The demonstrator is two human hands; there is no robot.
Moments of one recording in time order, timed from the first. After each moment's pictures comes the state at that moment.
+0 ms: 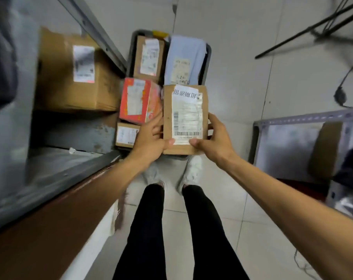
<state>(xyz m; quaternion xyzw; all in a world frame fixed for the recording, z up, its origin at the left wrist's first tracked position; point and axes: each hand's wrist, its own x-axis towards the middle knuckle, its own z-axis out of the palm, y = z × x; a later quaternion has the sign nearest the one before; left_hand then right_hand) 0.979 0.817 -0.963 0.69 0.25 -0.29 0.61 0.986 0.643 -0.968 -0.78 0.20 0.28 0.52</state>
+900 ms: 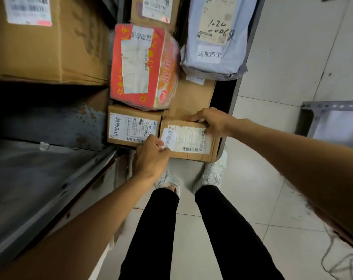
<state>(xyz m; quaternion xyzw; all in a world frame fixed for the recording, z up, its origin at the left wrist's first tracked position) 0.934 0.883 -1.200 0.80 0.33 -0.39 0.32 1.037 0.696 -1.241 -0.79 -0.16 0.56 0.22</state>
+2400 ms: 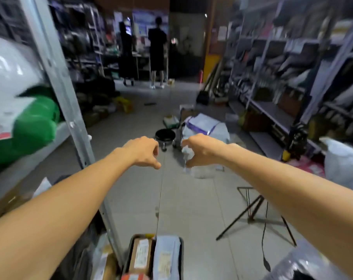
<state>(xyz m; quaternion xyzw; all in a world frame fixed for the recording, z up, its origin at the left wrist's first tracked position) 1.217 0.834 -0.422 0.98 -0.18 -0.06 0.05 1.182 0.632 -0.396 -0.98 -0.18 0.05 0.01</state>
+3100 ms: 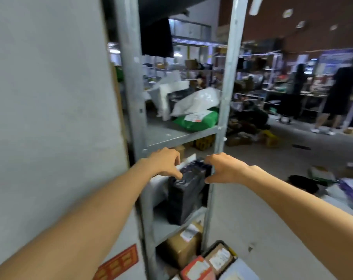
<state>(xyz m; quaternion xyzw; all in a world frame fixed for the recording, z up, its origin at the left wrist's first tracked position) 0.856 0.885 -0.344 0.97 0.23 0.01 0.10 0.997 0.728 -0.349 -0.83 -0.55 0.02 0.02</state>
